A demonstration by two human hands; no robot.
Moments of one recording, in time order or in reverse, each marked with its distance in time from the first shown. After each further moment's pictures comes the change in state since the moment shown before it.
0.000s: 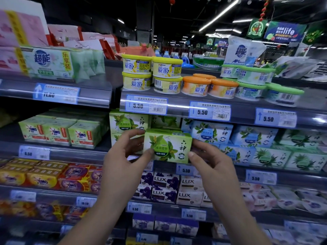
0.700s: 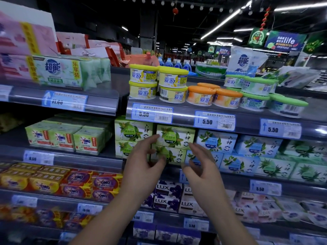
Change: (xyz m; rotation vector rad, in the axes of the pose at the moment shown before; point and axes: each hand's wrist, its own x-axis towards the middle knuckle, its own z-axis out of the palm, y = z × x) left_hand 0.024 -0.026 0.027 0.169 -0.073 0.084; right_hand 0.018 0.028 0.025 -0.124 -0.113 -0.033
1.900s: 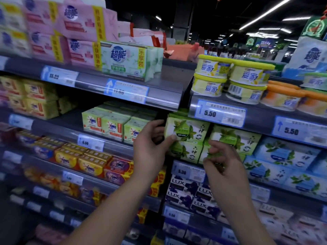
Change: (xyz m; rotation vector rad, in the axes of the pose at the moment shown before) left_hand 0.040 -0.052 -0.075 -0.216 0.299 -0.154; right_hand 0.021 -0.026 0.084 -0.085 0.048 -0.075
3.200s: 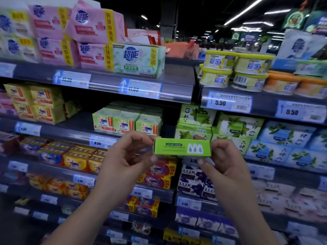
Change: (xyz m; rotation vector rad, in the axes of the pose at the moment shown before) left_hand -0.038 0.032 -0.131 -0.149 -0.407 0.097; right_hand -0.059 -0.038 0.028 0.310 -0.120 -0.023
